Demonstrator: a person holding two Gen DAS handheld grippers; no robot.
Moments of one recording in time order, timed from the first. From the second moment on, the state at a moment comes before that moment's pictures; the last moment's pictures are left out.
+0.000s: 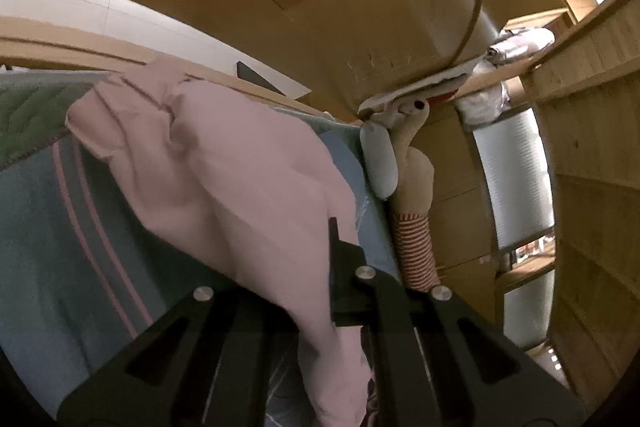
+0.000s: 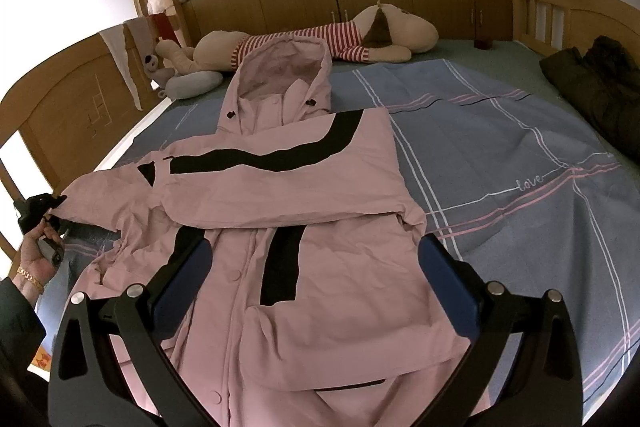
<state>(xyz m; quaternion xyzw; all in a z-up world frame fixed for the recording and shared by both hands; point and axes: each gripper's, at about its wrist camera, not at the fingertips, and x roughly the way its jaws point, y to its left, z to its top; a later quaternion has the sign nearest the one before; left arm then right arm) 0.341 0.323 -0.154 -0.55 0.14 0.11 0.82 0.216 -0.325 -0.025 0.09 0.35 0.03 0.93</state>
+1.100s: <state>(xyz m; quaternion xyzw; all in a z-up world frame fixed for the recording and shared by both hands) 0.354 0.018 0.032 -0.05 0.14 0.03 0.99 0.194 -0.374 -0.003 0.15 0.32 0.02 0.94</state>
